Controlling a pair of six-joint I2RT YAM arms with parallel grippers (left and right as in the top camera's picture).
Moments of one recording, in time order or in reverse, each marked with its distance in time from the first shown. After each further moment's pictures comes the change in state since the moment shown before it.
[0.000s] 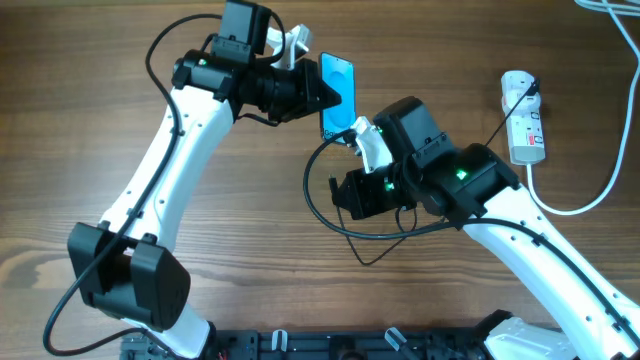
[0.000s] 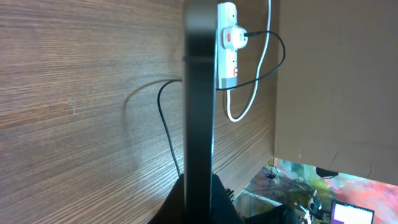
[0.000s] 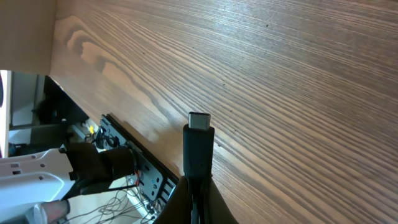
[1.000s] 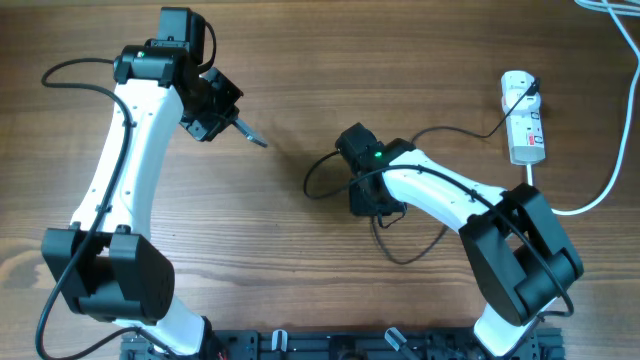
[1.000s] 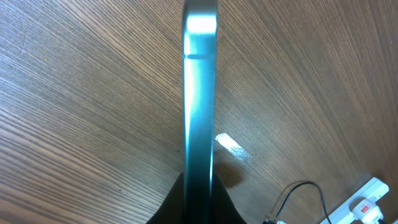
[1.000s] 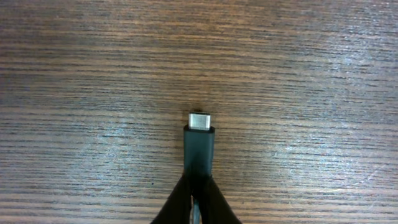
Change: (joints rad) left arm 0.211 0.000 0.003 -0.308 -0.582 -0.381; right arm -0.002 0.493 -0.150 0.161 0.520 0.187
